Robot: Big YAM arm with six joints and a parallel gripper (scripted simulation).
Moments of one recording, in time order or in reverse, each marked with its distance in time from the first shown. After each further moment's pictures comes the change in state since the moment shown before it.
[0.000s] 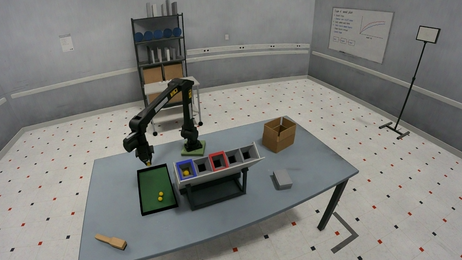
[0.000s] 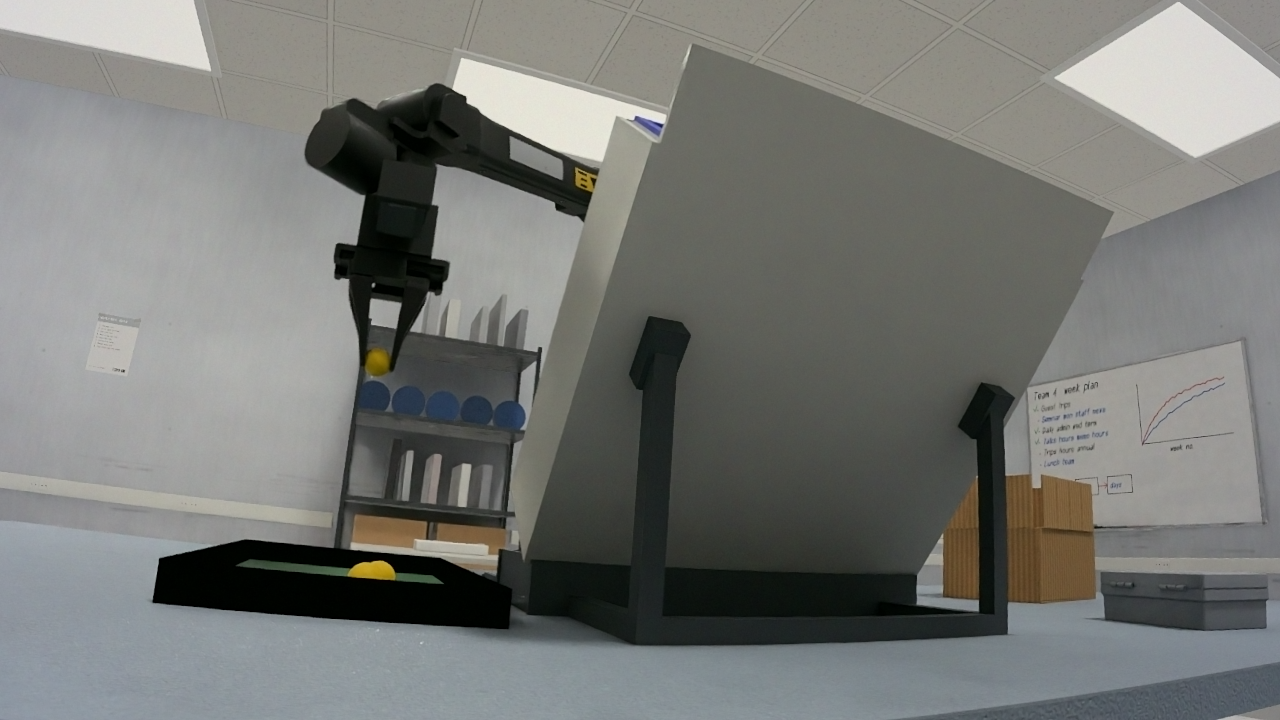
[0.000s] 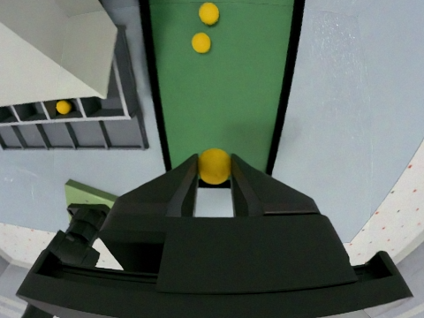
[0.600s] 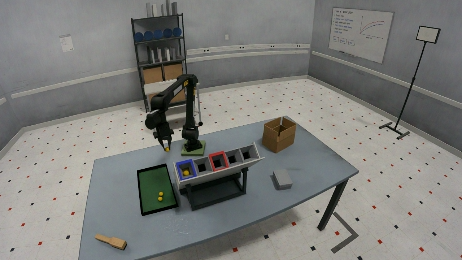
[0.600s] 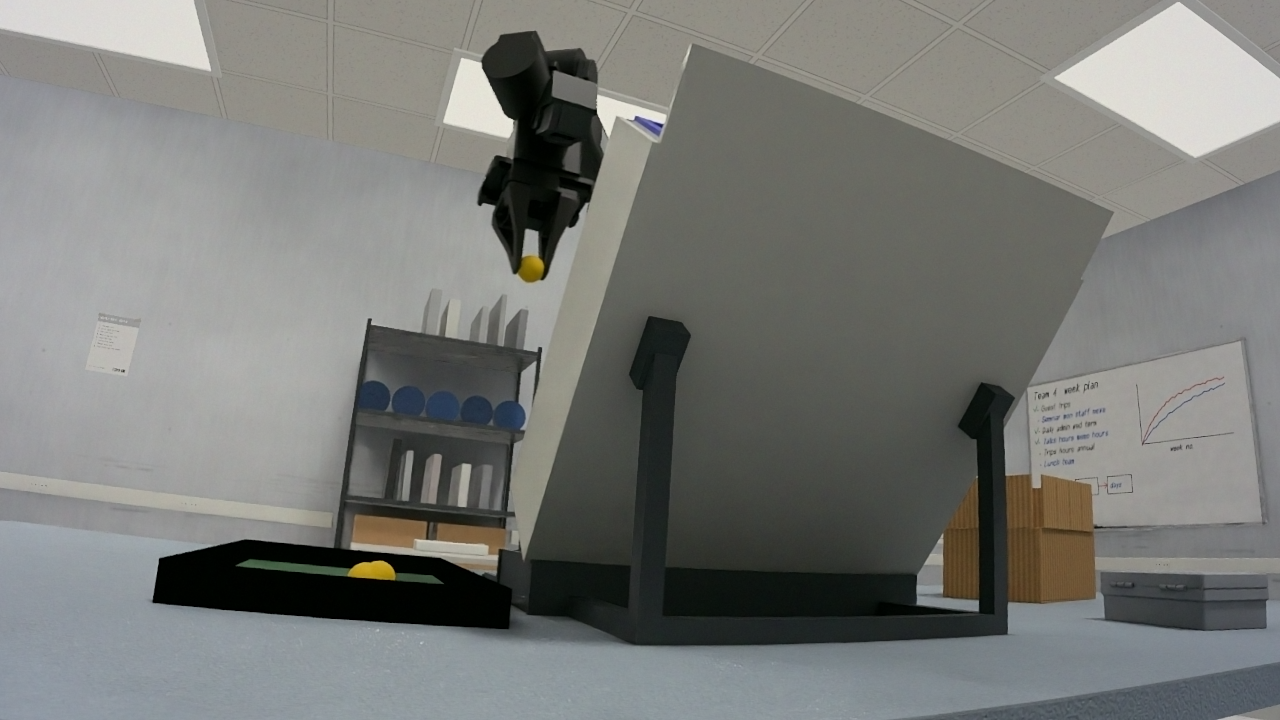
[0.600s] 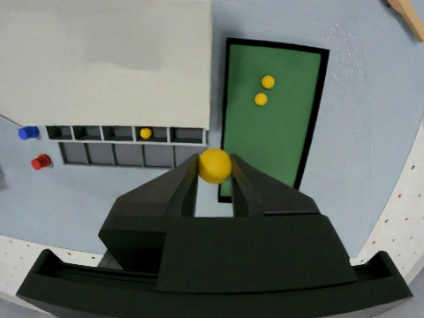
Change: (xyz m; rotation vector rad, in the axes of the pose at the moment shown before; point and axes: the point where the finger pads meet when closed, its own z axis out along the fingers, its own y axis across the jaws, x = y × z) arm -0.045 0.122 -0.094 0.019 -0.201 -0.044
